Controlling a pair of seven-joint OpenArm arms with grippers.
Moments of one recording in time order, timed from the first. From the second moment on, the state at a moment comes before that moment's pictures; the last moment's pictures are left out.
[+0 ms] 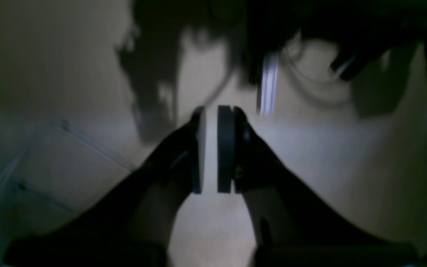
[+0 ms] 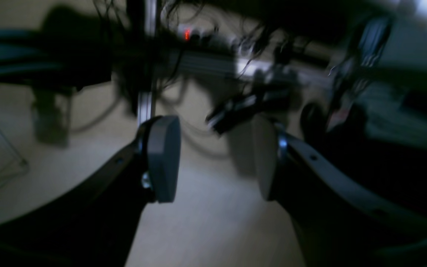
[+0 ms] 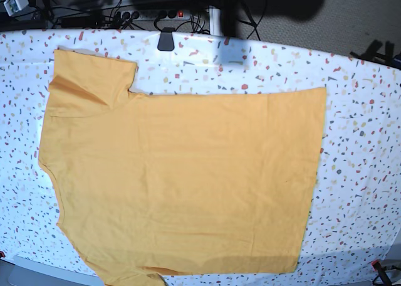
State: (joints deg) left arm 72.0 -15.9 -24.2 115.7 -27.1 -20.3 34.5; right arm -75.7 36.0 37.6 111.4 39.4 26.5 -29.4
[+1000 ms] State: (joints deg) left arm 39.9 -15.8 -26.1 129.6 -29.5 -30.5 33.4; right arm -56.0 35.9 42.1 118.4 31.0 34.2 -20.7
